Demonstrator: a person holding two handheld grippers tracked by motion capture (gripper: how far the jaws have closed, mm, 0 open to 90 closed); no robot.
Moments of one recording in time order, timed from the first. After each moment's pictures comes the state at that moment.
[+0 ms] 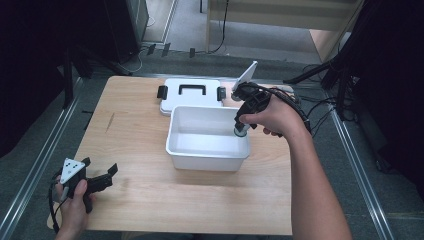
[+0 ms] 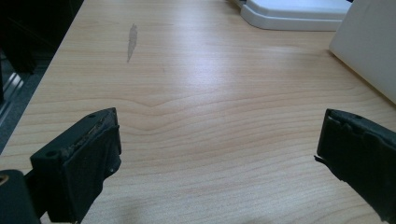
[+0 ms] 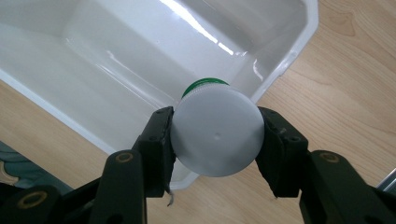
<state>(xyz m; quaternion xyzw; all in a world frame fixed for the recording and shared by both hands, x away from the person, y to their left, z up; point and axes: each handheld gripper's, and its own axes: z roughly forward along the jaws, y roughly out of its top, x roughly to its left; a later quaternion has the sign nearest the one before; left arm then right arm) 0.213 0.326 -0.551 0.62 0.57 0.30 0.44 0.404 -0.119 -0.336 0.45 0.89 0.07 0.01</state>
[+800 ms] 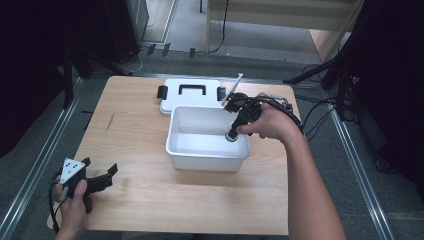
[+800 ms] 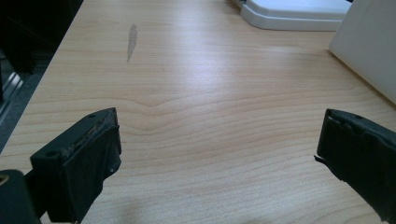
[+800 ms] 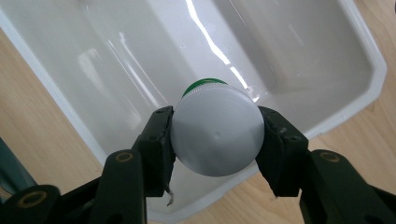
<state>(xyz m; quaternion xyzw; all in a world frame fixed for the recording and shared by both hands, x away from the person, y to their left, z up) 0.213 0.326 -0.551 0.62 0.57 0.30 0.44 0.395 -0.107 -0.364 0.28 0.95 0.10 0.03</state>
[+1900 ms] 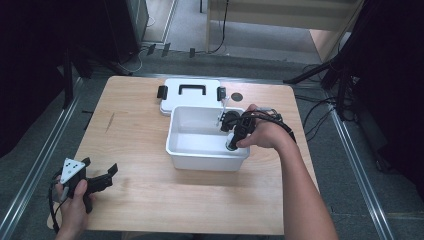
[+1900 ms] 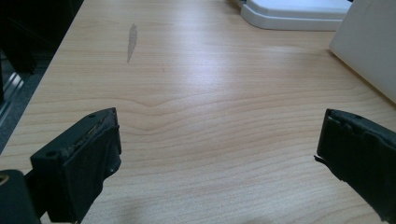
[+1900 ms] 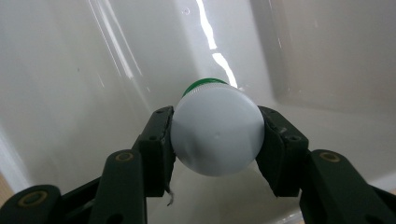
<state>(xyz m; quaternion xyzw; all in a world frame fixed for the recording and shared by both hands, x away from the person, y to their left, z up) 0.213 0.325 -0.551 0.62 0.57 0.30 0.44 0.390 -0.100 -0.417 0.16 0.98 0.05 0.07</state>
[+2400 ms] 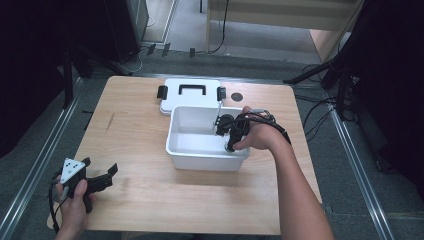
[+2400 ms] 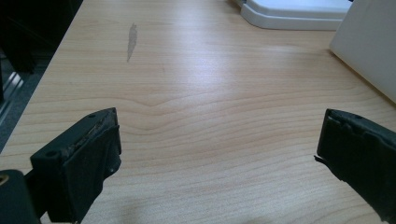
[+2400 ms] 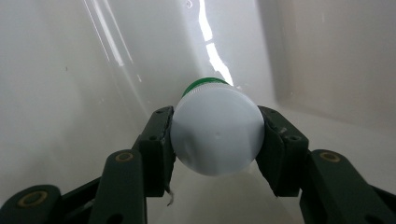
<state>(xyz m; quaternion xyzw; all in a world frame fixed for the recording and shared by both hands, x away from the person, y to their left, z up) 0.213 0.325 -0.551 0.62 0.57 0.30 0.44 0.389 -0.087 -0.429 0.14 0.99 0.02 0.09</state>
